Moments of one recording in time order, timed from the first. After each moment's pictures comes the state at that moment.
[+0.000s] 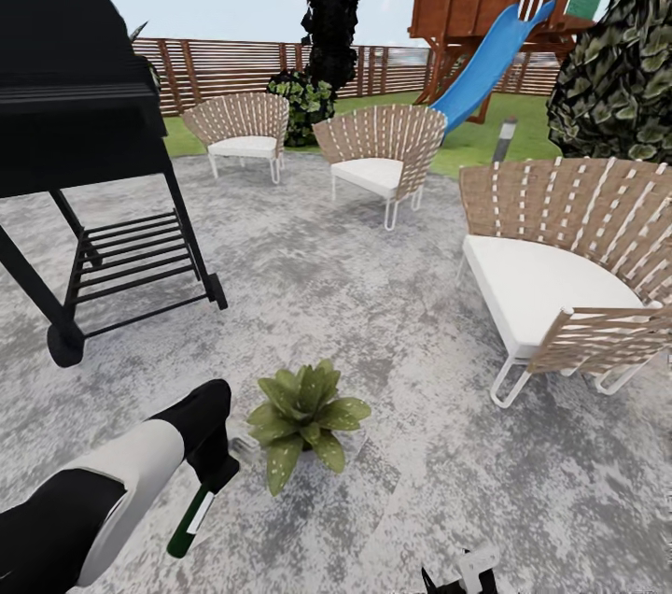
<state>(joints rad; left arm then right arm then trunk) -0.96 0.02 -0.29 -0.24 -0.83 1.01 -0.98 -0.40 -0.04 0.00 -0.05 0.21 -0.58 0.09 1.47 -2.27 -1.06</state>
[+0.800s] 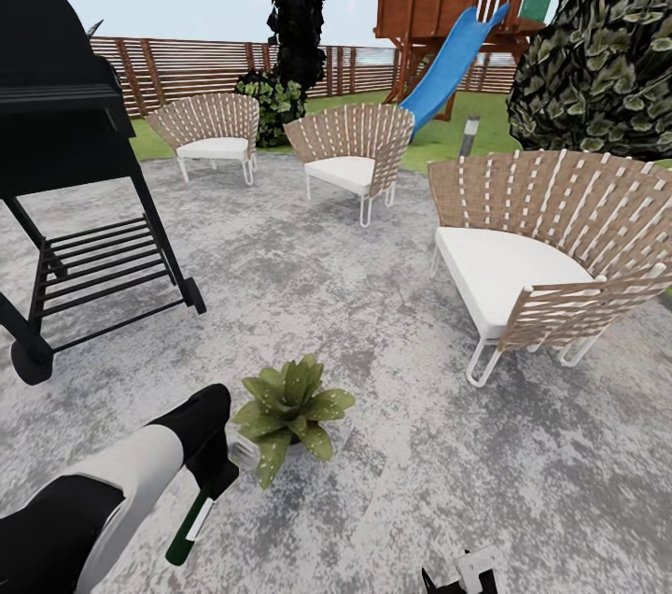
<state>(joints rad) -0.95 0.02 -0.29 -0.24 -0.82 1.01 -0.98 -0.40 -0.03 0.00 -0.05 0.21 -0.58 0.09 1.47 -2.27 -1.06</state>
